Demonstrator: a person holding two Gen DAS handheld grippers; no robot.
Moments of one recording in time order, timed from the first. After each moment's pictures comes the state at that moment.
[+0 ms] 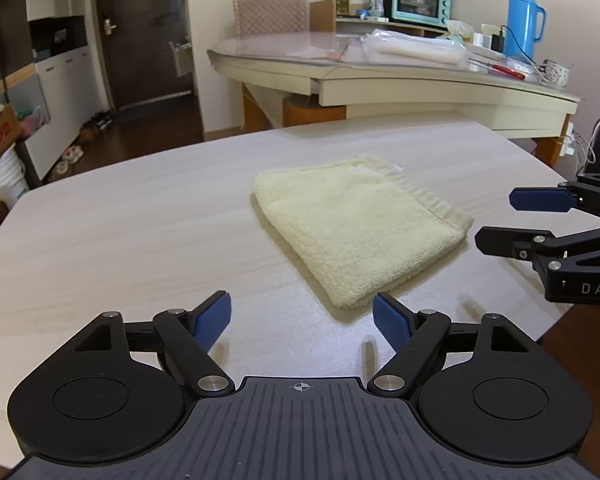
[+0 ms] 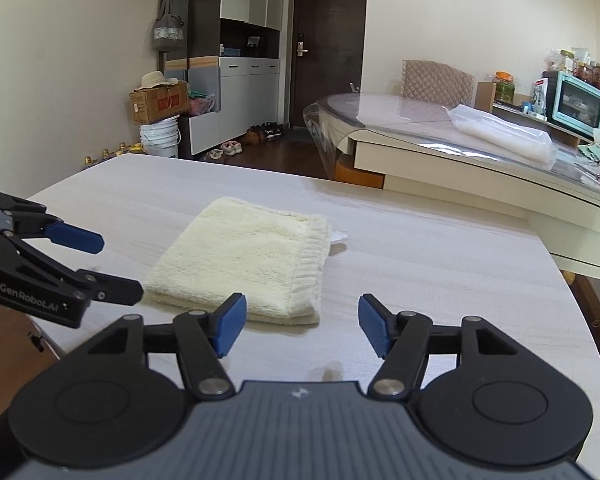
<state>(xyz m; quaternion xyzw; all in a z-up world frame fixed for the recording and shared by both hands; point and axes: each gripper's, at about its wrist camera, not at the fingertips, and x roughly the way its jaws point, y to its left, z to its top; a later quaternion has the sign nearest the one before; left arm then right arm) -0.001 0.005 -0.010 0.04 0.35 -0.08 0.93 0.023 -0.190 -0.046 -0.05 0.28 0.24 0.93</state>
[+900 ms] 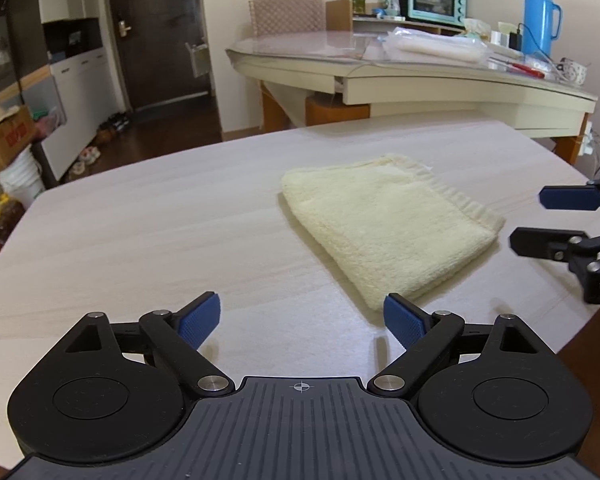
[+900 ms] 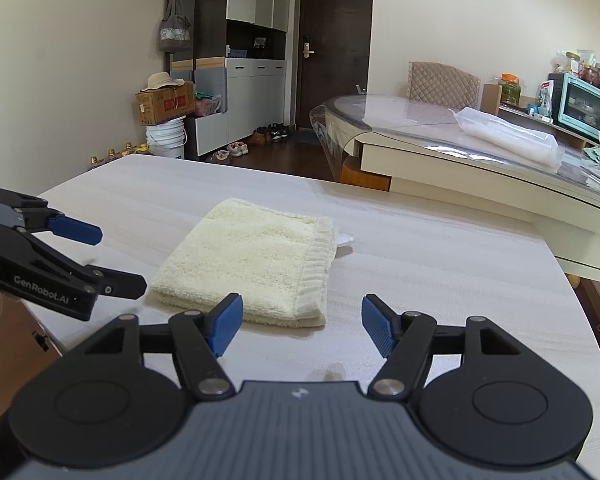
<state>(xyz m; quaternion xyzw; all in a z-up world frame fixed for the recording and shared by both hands) 0.010 0.018 -0.014 0.06 0.35 -0.05 0.93 0.024 -0.192 -0.047 -0.04 0.27 0.24 0.93</state>
